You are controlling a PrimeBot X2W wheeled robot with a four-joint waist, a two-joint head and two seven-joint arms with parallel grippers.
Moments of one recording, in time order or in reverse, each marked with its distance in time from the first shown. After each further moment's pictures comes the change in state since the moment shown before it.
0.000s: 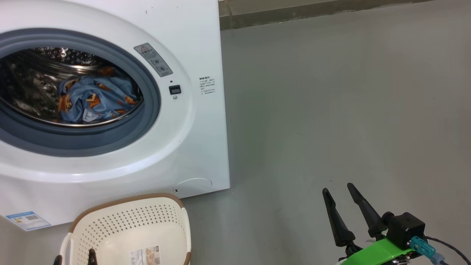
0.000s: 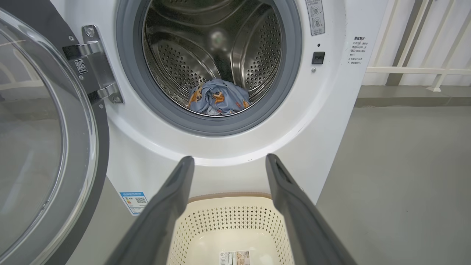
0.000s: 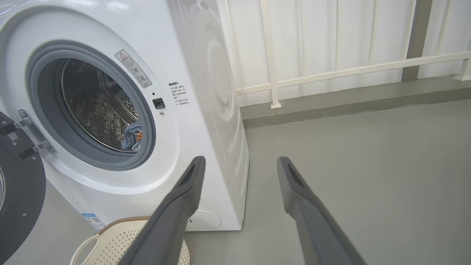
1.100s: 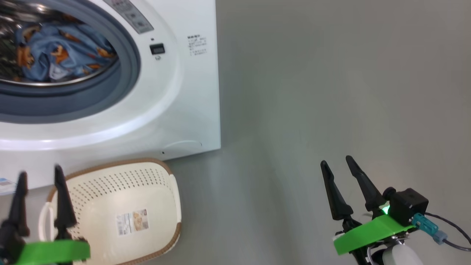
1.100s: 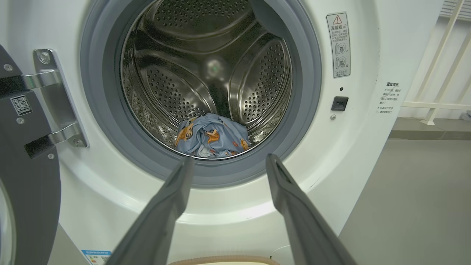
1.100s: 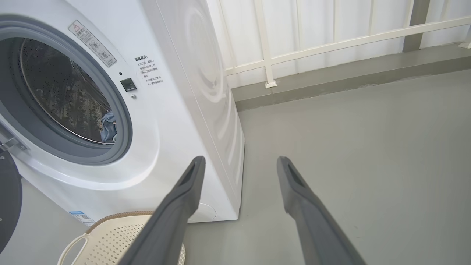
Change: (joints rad) left arm -0.389 0.016 0.119 0.086 -0.019 -0.105 0.000; right arm -0.108 0.013 -0.004 -0.005 0.027 0.000 0.000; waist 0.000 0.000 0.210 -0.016
